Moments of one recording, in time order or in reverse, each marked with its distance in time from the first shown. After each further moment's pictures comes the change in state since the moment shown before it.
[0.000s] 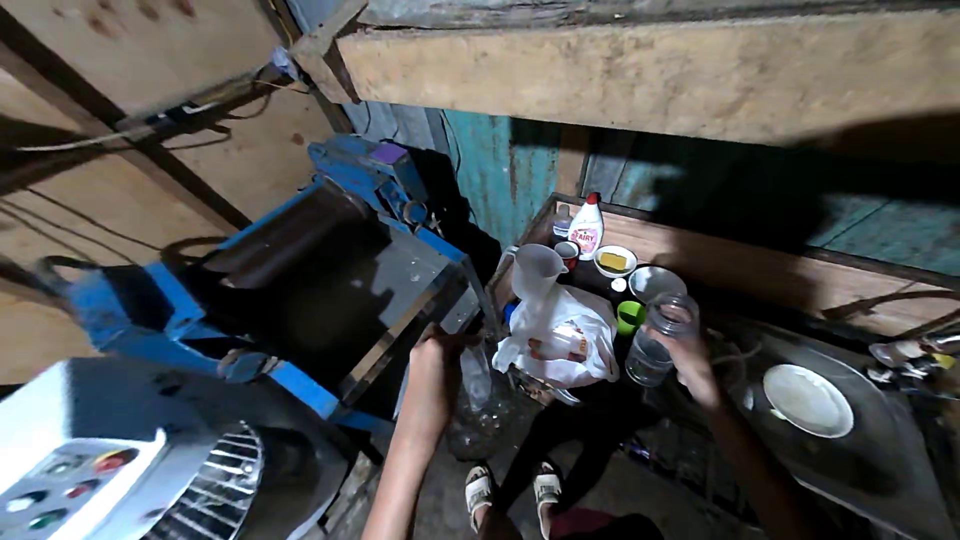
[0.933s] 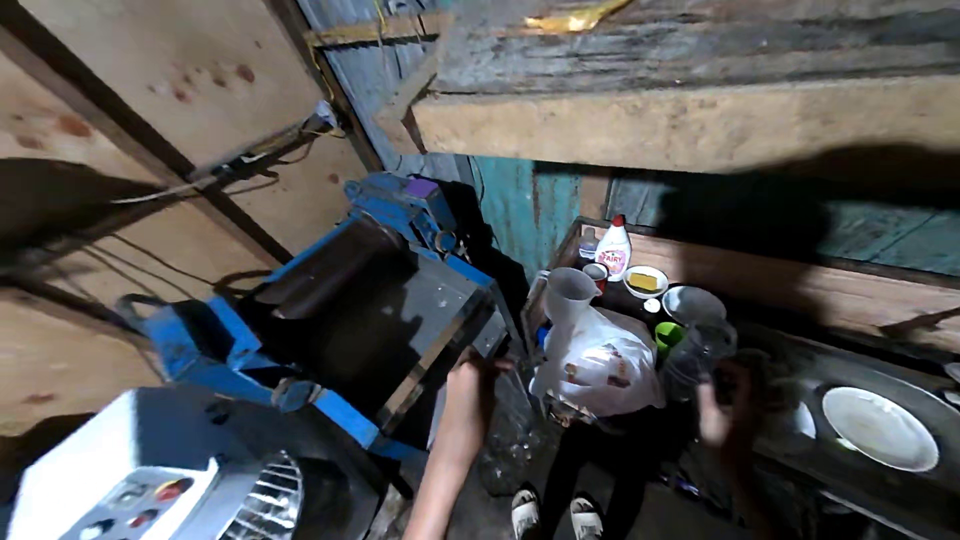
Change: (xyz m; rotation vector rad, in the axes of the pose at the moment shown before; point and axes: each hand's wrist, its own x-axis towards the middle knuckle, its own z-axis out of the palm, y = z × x) left_hand 0.008 -0.030 -0.027 -0.076 -0.031 0.060; right_hand -0.099 -0.029 0.040 -0.269 0.325 -0.536
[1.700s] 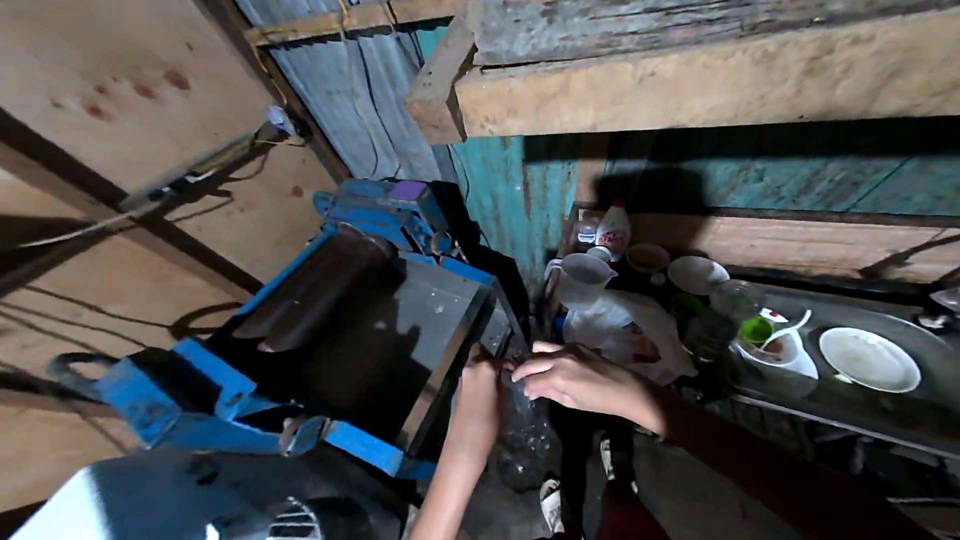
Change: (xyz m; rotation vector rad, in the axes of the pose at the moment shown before) left_hand 0.024 -0.085 -0.027 0.056 -0.134 0.103; right_hand 0.005 -0.211 0.134 0.268 -0.964 -0.913
